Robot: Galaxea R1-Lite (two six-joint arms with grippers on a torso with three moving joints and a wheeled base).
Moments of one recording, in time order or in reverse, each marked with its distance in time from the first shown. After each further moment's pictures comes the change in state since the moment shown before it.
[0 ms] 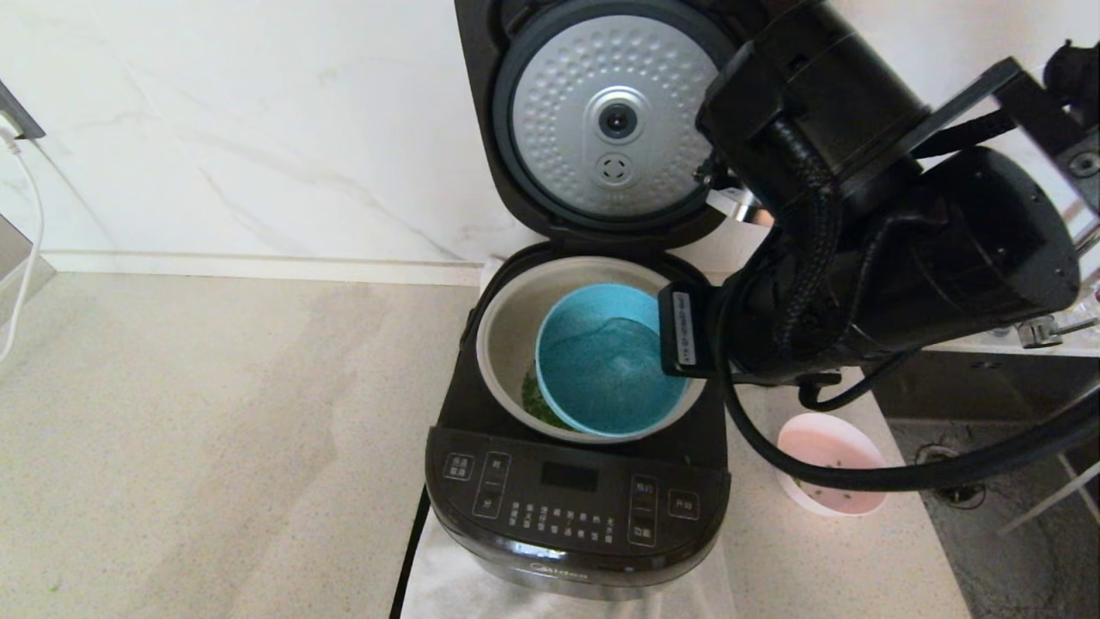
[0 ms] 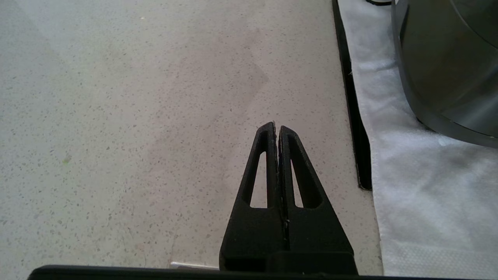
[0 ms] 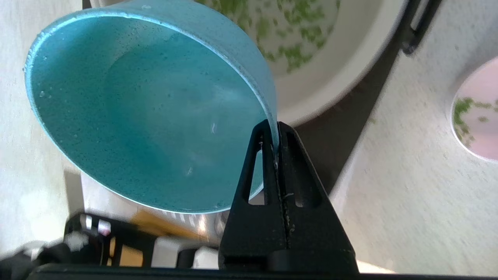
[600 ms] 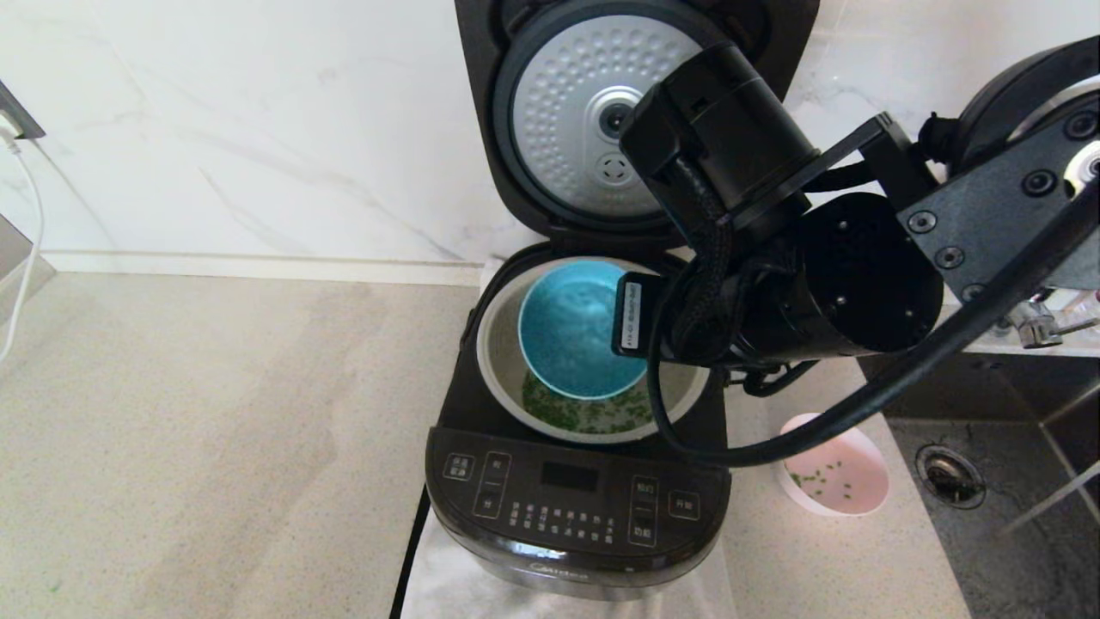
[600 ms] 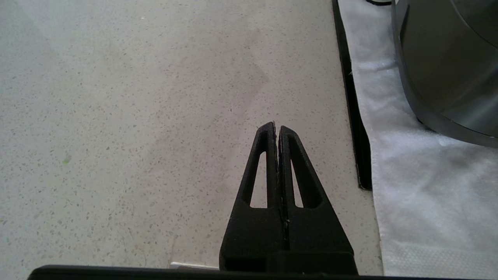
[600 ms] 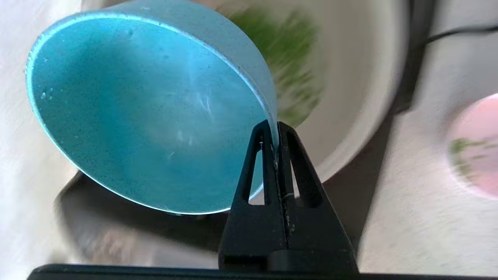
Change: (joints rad) left arm 0.000 0.000 0.000 0.000 0.000 -0.001; right arm 0.026 0.067 0.001 -0.141 -0.205 0.042
